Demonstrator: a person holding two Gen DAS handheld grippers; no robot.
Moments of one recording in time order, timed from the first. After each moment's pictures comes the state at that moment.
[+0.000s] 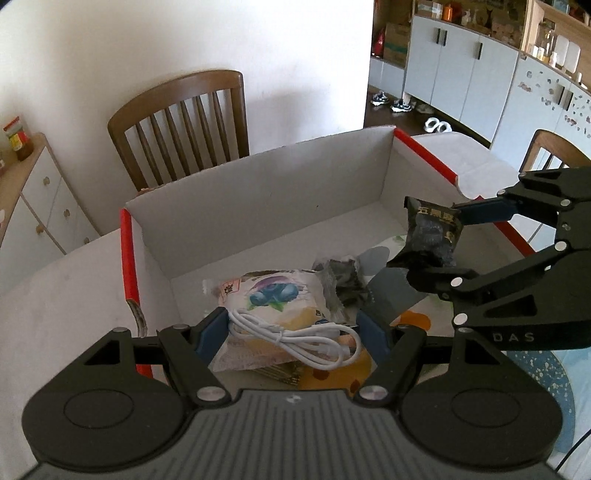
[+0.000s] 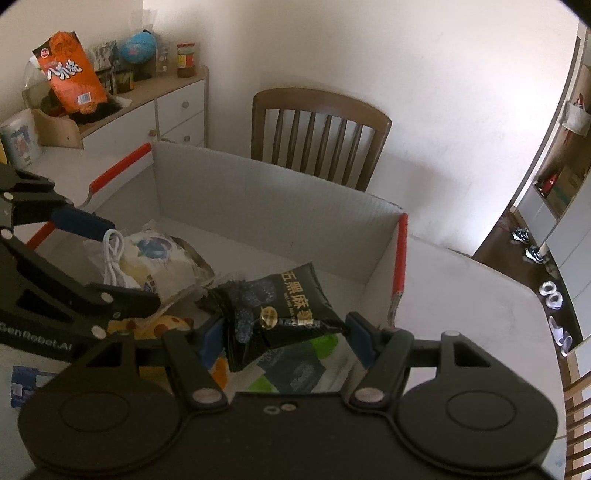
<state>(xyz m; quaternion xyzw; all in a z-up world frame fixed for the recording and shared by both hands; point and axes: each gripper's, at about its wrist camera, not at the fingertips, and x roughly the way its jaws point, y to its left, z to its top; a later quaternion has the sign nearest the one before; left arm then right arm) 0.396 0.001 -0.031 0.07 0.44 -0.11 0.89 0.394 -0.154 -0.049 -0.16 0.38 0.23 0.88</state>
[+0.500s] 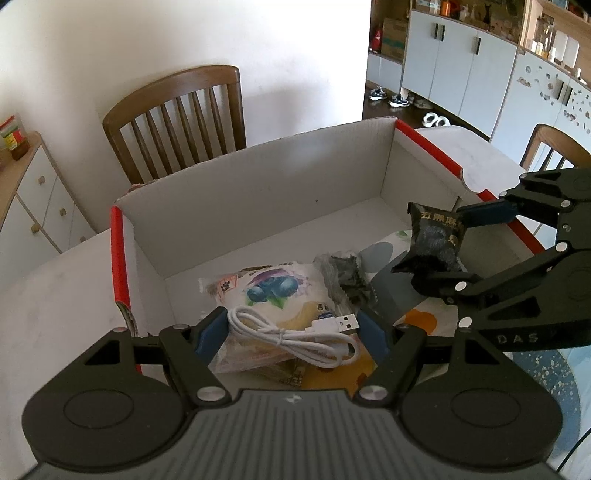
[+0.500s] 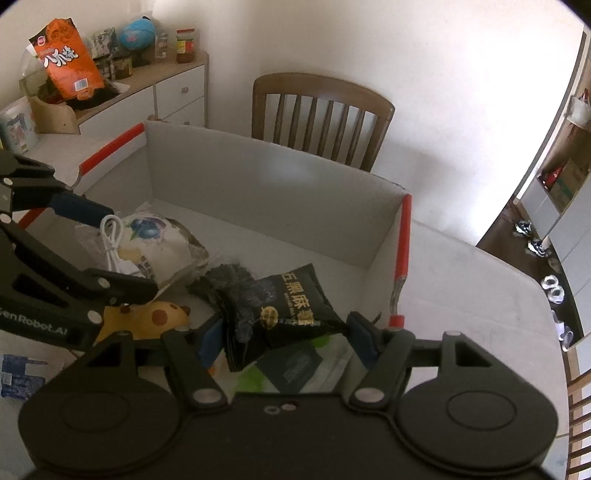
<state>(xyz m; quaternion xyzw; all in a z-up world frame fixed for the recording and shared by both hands) 0.405 -0.001 -0.040 0.08 0.44 -0.11 0.89 0.400 -0.153 -0.063 -0.17 0.40 0.23 0.87</state>
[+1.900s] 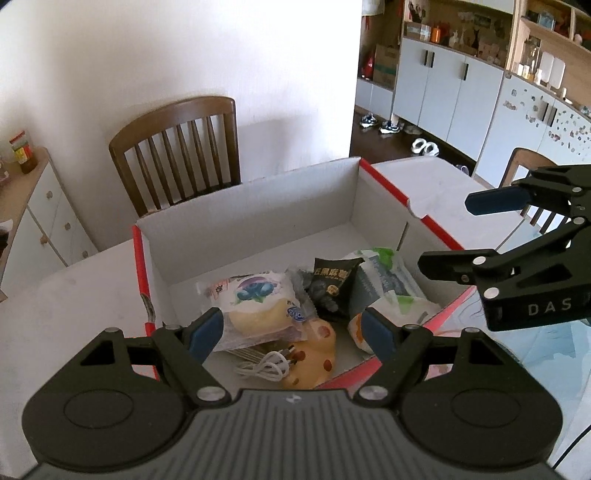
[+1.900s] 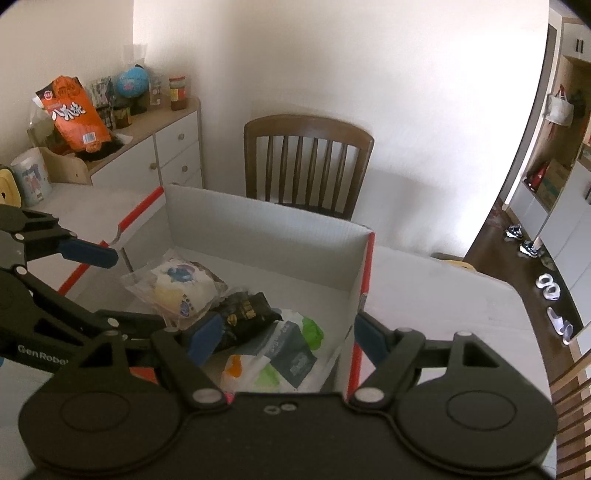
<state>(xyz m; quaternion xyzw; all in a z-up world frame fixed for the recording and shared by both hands) 0.354 -0.006 0.009 0.06 0.40 -0.12 0.91 0.357 -0.177 0.001 -0.12 0.36 0.22 0.90</state>
